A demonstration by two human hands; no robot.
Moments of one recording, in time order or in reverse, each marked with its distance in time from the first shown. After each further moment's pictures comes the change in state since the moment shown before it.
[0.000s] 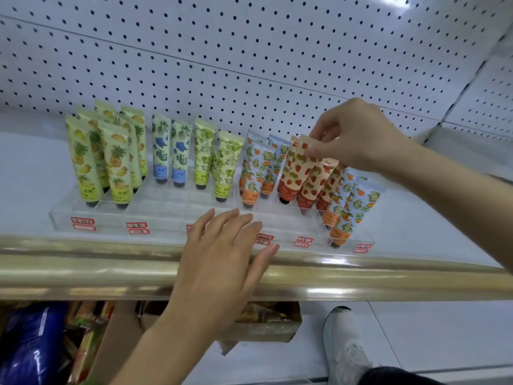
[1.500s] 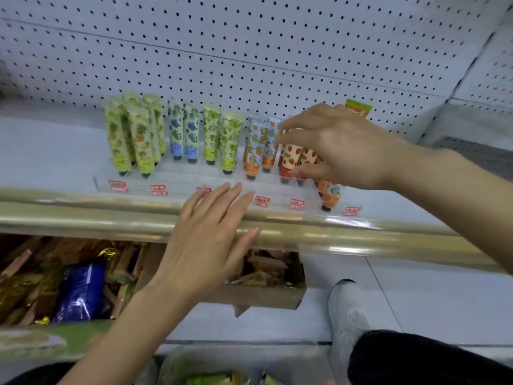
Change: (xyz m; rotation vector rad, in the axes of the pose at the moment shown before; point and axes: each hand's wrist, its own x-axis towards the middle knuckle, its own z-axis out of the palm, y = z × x) left_hand -0.036 0.006 -0.030 0.205 -0.041 0.102; right_hand -0.060 0.004 0.003 -0.530 -0.075 -0.620
